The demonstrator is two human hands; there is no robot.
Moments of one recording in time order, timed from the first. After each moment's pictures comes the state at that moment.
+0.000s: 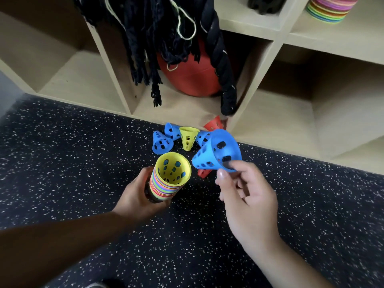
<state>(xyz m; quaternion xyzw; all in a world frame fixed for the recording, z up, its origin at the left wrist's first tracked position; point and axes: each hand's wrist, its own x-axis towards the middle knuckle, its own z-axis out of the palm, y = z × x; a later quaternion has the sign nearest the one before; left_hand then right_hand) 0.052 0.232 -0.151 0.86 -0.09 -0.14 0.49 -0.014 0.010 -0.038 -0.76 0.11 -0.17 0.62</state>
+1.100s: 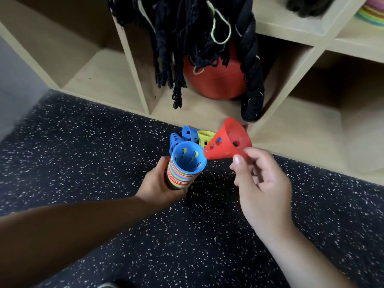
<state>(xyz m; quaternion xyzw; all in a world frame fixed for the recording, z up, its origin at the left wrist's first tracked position) 0.088 0.225 -0.154 0.86 -0.03 -0.13 0.49 0.036 0.012 -0.047 -0.81 0.06 -0.18 0.56</state>
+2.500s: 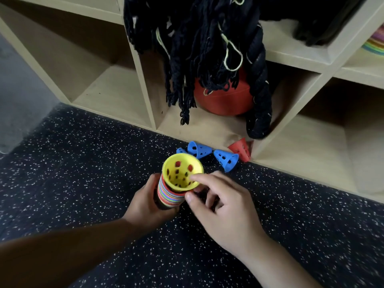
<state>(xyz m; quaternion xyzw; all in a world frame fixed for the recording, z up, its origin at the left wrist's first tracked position) 0.083 0.260 -0.145 0.86 -0.04 -0.10 0.50 0.051 0.057 -0.048 -0.86 -0.12 -0.11 0.48</state>
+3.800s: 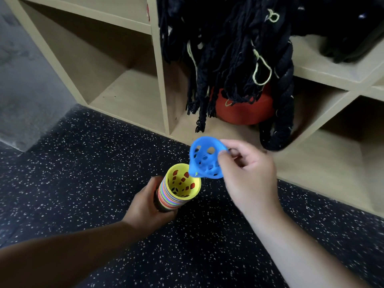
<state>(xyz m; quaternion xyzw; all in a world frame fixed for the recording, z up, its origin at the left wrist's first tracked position) 0.093 0.293 -0.149 0.87 -0.02 -0.08 0.49 0.117 0.078 -0.018 -0.81 0.07 -0.11 0.58</state>
